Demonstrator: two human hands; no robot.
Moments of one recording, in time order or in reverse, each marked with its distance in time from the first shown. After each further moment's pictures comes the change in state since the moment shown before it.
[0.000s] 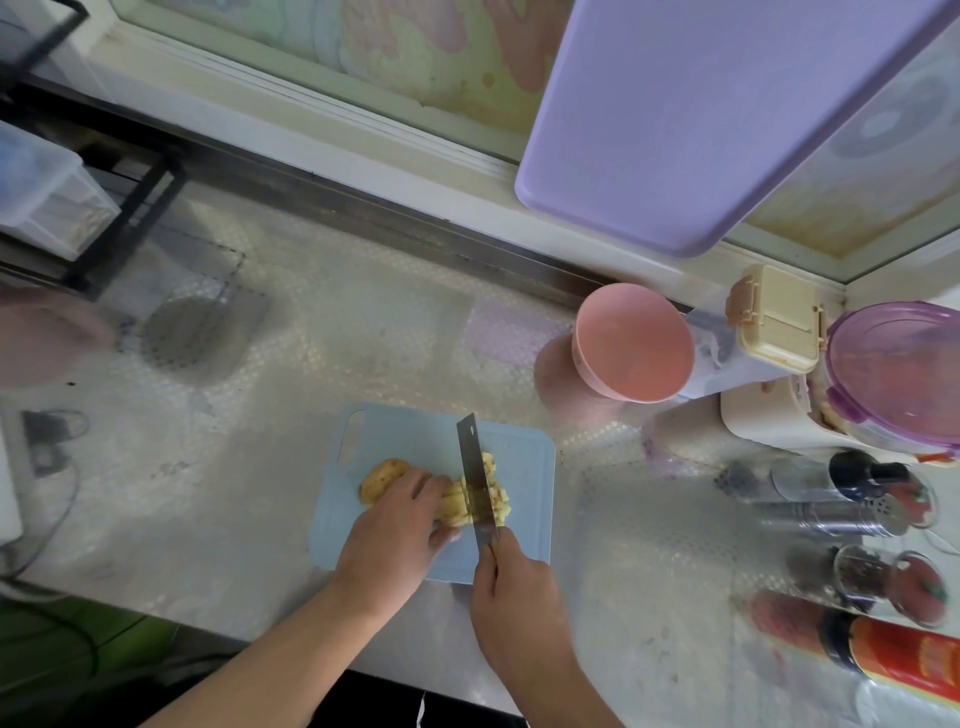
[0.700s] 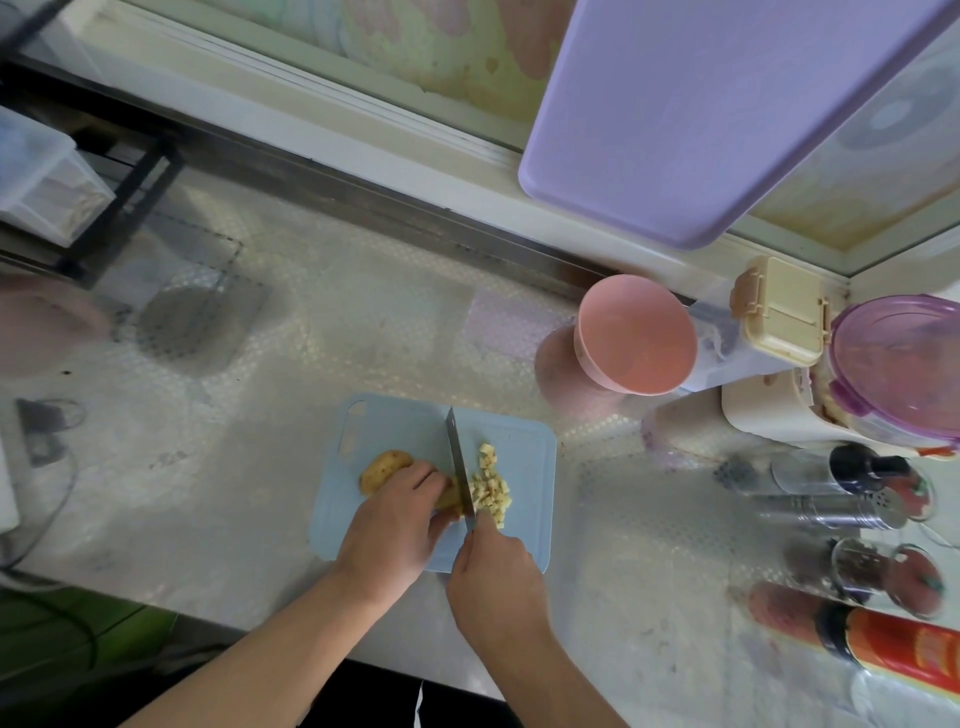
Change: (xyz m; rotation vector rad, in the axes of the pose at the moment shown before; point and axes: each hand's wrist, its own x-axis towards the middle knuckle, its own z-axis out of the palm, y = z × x) left_hand 0.002 0.000 -0.001 -0.042 0.031 0.039; right_hand 0.011 -0.024 0.010 -0.107 -0.097 0.056
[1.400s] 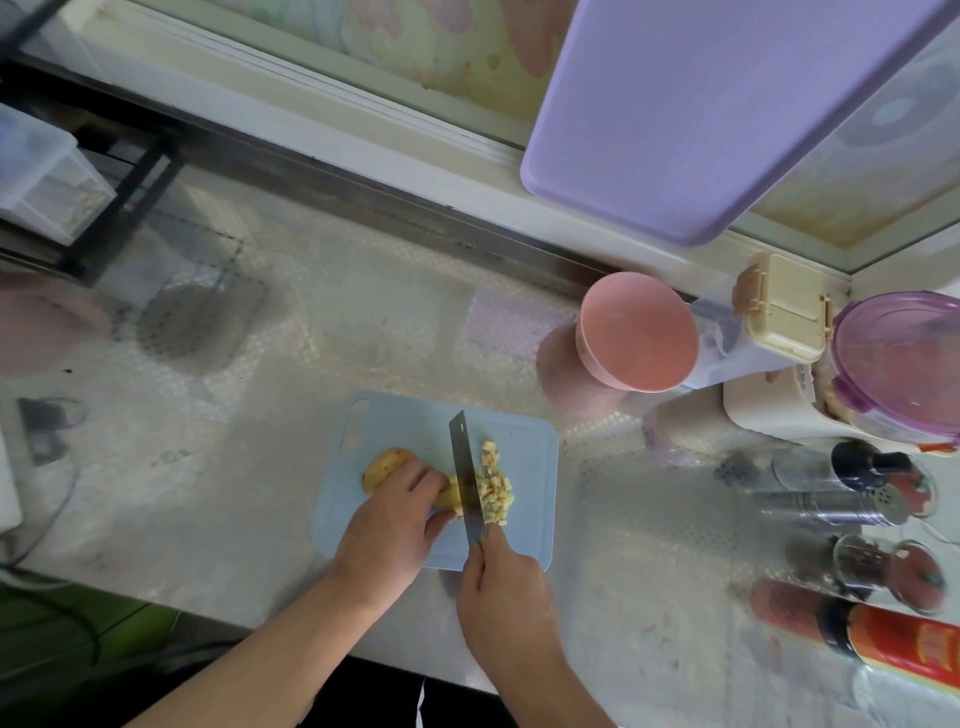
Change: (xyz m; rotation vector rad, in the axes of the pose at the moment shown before) left_hand -0.008 -0.005 -0.003 -0.039 0.032 0.031; right_hand -0.017 0.009 0.000 0.078 0.034 -0.025
